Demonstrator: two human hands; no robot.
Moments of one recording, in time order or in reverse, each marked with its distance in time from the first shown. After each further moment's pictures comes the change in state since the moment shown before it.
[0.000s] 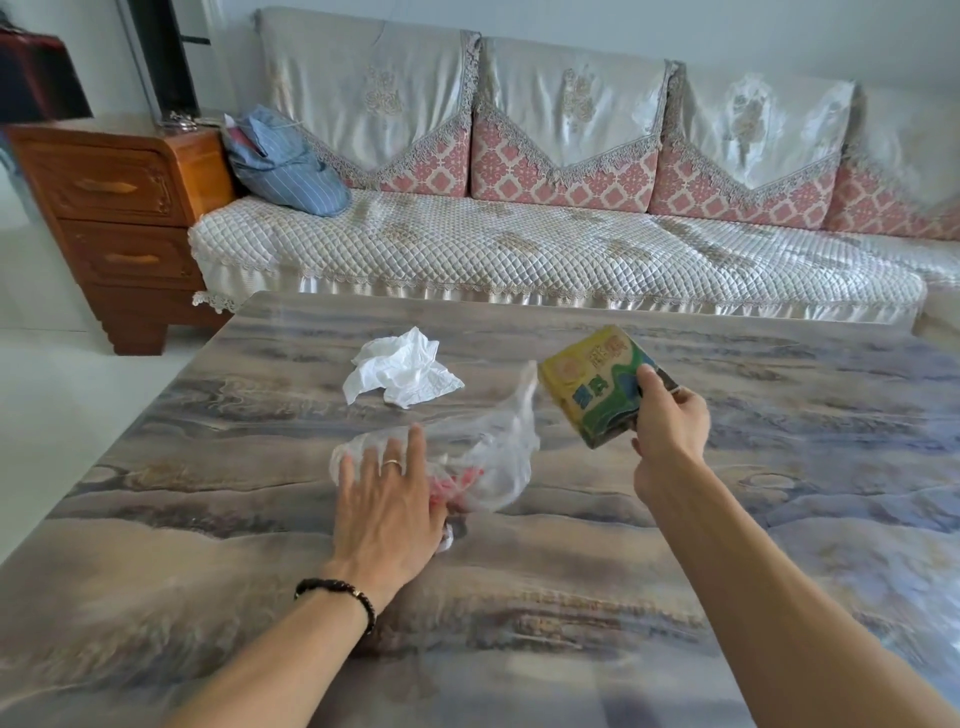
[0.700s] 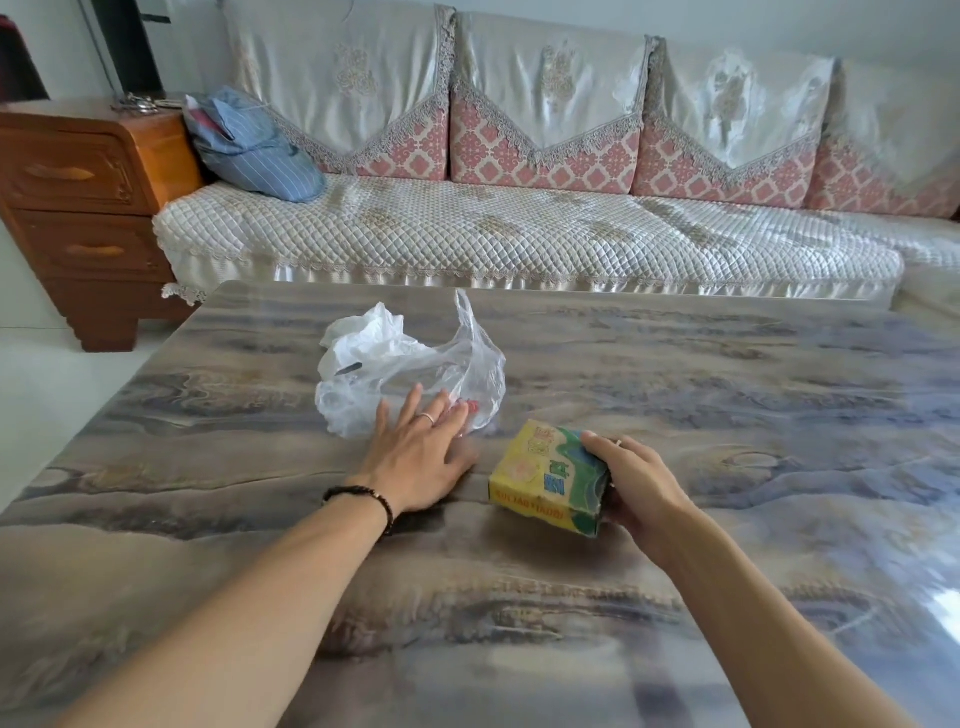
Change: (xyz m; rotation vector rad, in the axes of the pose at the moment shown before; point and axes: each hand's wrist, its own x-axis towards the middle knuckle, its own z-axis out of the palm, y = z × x) left_hand 0.069 0.018 0.023 -0.085 -0.236 0.231; right_hand -0.013 0.049 -0.040 -0.259 -0.441 0.174
